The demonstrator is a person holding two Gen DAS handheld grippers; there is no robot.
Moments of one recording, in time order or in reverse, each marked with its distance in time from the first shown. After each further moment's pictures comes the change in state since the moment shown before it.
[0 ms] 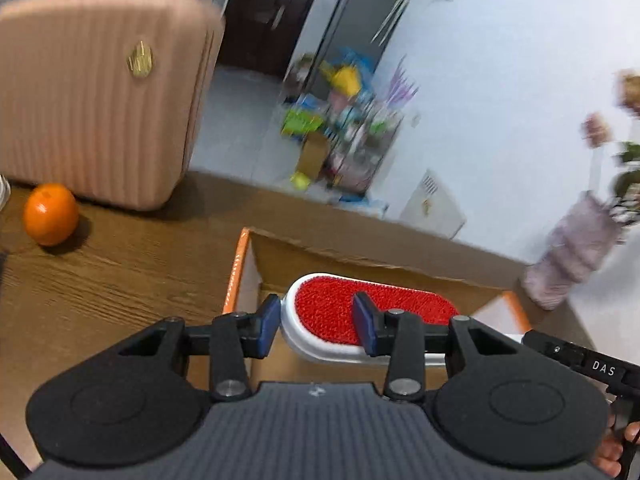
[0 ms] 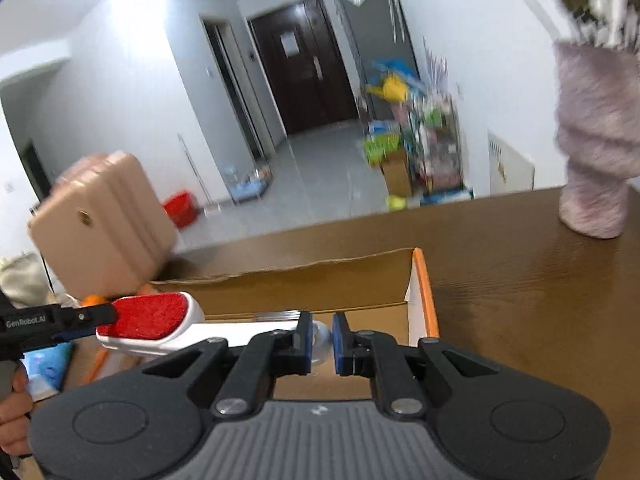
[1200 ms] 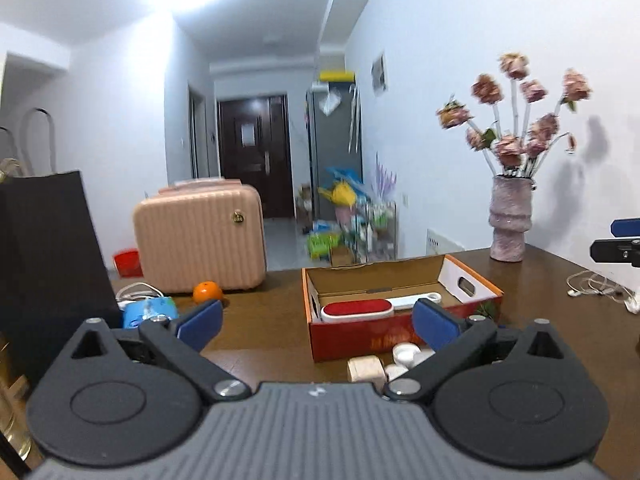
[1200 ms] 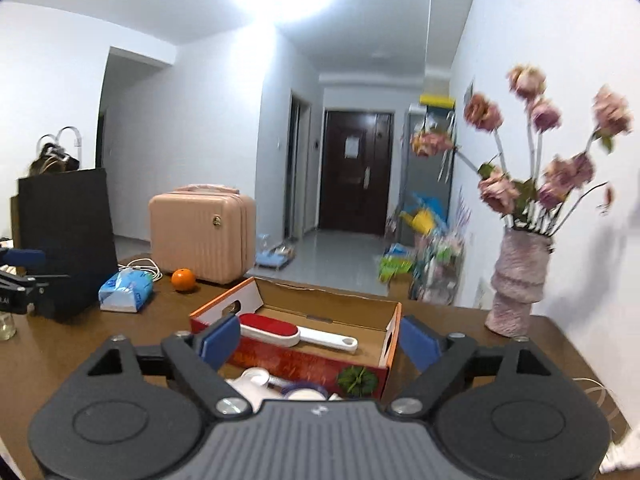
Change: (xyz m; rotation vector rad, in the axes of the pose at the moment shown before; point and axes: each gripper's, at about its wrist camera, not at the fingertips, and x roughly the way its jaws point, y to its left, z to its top) left arm -0.355 -0.037 -0.241 0.396 -0.479 0.149; right arm -0.311 0.079 -0.138 -0.386 -0.324 -0.013
